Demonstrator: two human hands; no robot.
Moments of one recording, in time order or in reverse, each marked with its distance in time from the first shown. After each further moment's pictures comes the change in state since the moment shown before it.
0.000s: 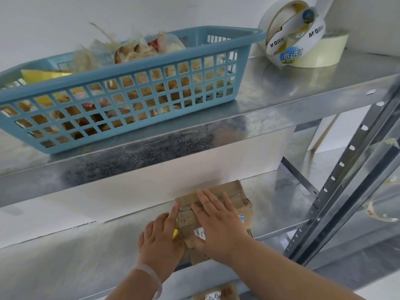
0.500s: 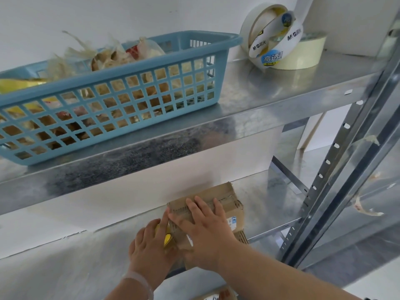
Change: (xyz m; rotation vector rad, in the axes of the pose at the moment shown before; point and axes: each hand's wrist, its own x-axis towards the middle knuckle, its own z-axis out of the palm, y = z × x) left_hand 0.002 -0.002 0.002 0.004 -0.002 -0.023; right_hand 0.001 -0.009 -0.005 -0.025 -0.146 -0.022
